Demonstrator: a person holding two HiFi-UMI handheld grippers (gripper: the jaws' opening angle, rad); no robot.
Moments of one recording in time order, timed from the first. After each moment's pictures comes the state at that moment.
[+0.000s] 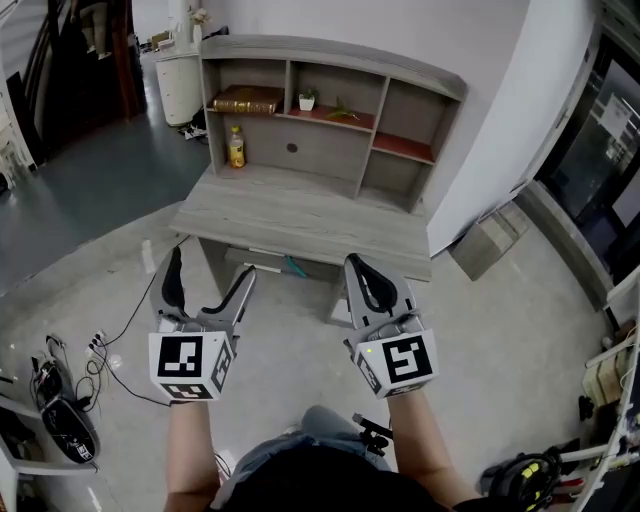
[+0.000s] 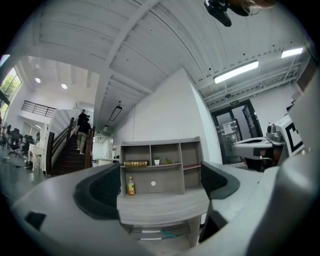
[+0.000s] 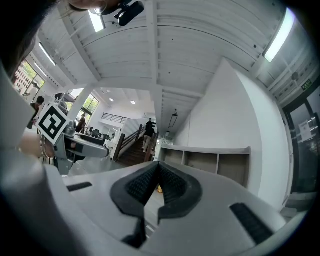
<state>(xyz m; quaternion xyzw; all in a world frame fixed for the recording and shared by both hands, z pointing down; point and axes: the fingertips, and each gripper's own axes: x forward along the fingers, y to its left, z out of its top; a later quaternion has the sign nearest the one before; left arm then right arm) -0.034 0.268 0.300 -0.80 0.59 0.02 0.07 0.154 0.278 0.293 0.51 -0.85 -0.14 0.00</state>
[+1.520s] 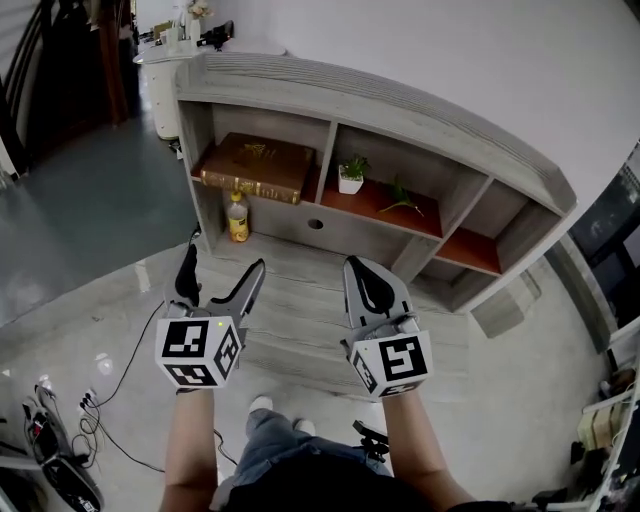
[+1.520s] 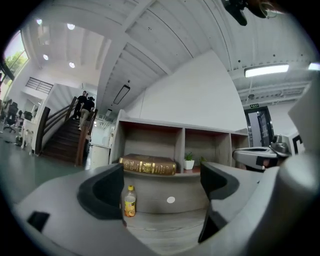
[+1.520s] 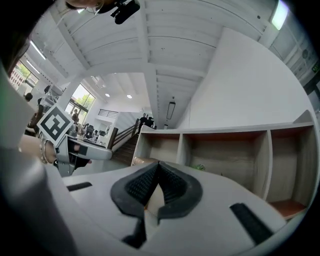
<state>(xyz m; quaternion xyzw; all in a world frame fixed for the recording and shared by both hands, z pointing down) -0.106 -0.208 0.319 -0.81 0.59 0.04 -0.01 0.074 -0.188 0.301 0.51 -0.85 -0.12 0.02</state>
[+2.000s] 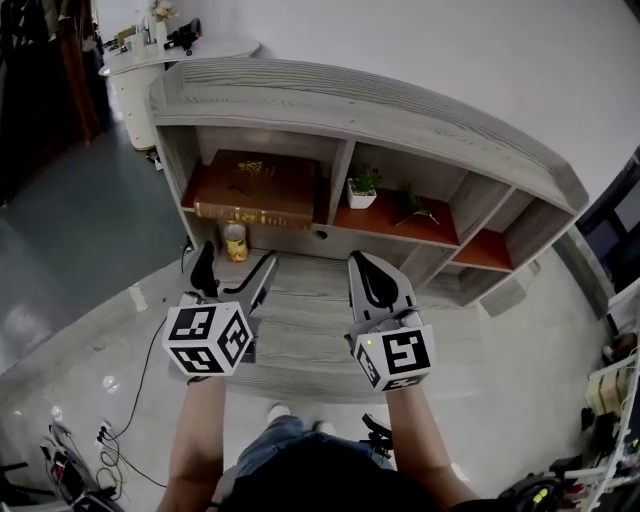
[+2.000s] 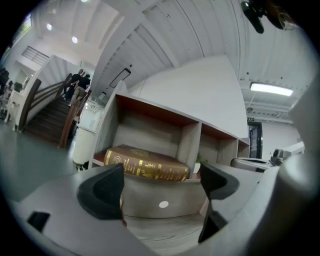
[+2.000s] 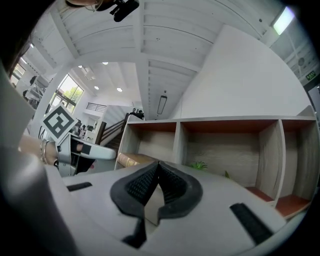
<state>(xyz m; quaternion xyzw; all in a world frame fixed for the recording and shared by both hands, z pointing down) -0.118 -0.320 0.333 -0.84 0.52 0.06 -0.09 0.046 -0.272 0.309 0.56 -0.82 -0.10 0.03</state>
